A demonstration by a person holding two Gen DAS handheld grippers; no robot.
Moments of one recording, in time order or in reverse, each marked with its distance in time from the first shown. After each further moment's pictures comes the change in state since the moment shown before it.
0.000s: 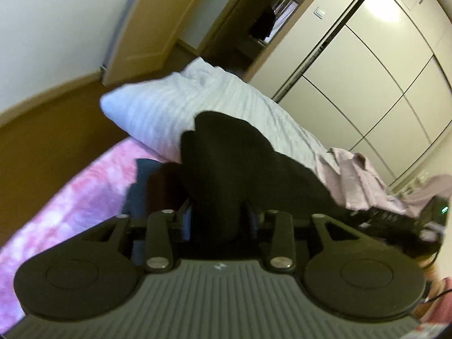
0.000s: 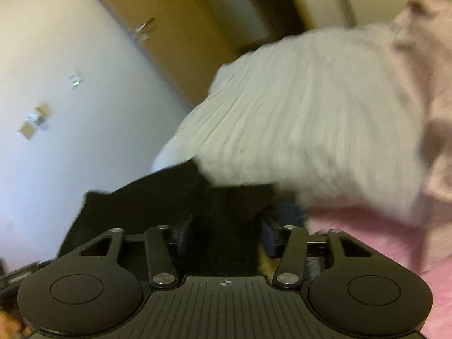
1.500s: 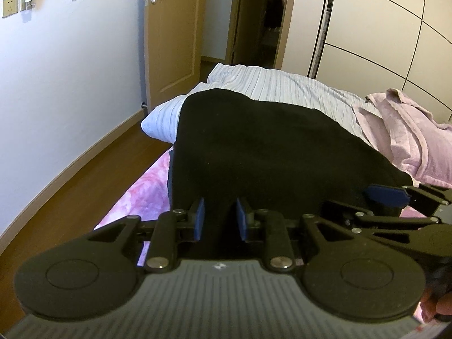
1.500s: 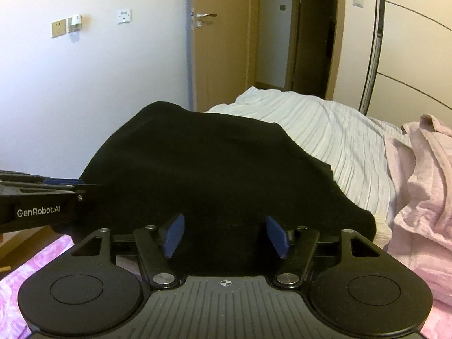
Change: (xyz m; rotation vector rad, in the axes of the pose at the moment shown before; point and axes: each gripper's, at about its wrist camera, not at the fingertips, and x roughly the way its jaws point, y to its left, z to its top) left arm -0.030 -0.081 -0.069 0.307 -0.033 0.321; right arm -0.025 0.109 -0.138 -0.478 -0.092 -0.179
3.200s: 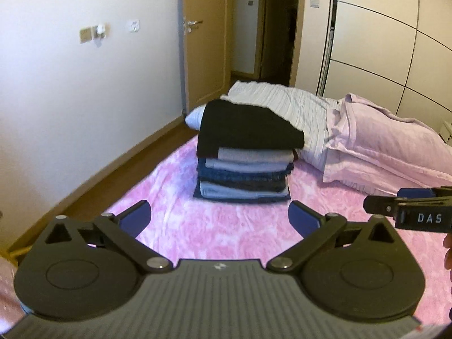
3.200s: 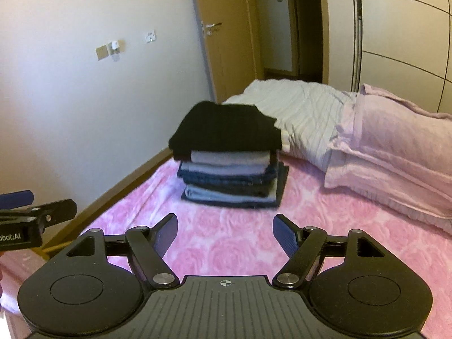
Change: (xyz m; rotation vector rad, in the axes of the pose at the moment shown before) left arm -0.409 -0.119 -0.139 -0.047 -0.042 0.154; right arm -0.406 -0.021 -0.087 0.094 0.069 0.122
